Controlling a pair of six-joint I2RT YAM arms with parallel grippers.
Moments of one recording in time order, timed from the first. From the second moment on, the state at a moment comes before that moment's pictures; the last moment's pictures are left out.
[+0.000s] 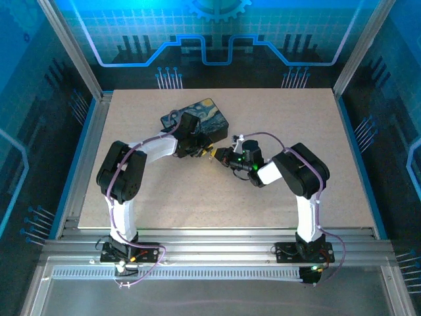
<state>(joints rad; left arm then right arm) -0.41 1.95 1.28 -0.27 0.30 -1.21 0.51 2.04 0.80 0.91 -0.48 1.09</state>
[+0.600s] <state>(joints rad) -0.42 1.97 1.29 -0.25 0.28 -1.21 0.56 1.90 0.92 0.43 -0.29 0.80</state>
